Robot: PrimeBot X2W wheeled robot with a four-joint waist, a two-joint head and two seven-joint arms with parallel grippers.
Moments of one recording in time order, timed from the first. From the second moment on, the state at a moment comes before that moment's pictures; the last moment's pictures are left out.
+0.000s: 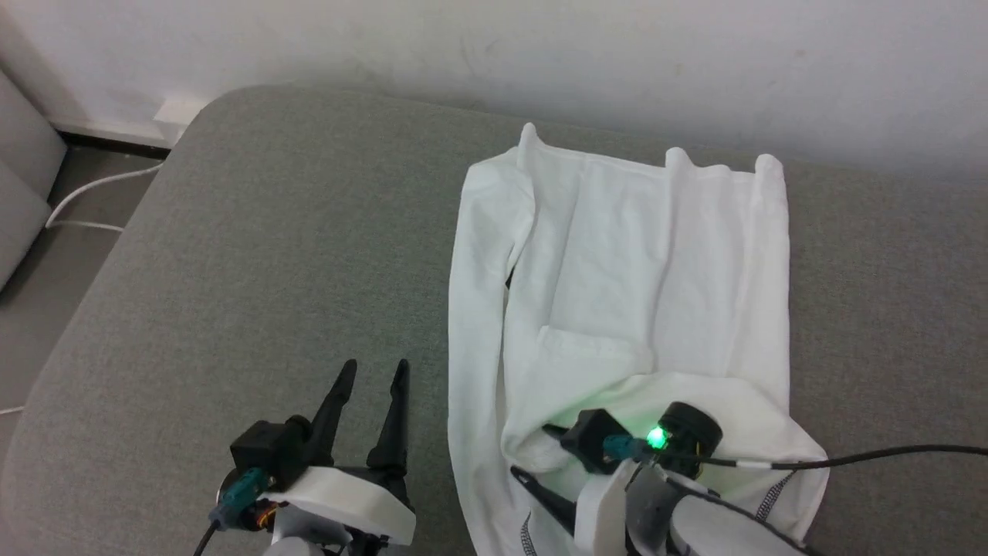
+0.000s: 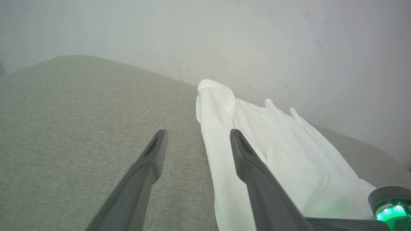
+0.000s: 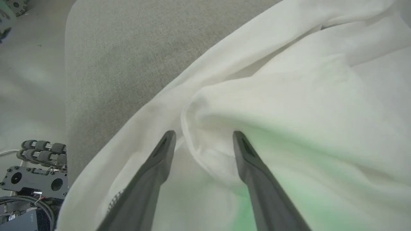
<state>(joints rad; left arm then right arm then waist) -0.06 0.09 -0.21 0.21 -0.40 -0.05 -0.25 -0.41 -0.19 0.90 0.52 0.36 0.13 0.05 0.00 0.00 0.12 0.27</state>
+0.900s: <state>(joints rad) -0.27 0.23 -0.12 0.19 -0.43 -0.08 -0.03 -0.10 -0.08 -0.22 0.02 0.20 0.13 -0.19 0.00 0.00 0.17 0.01</state>
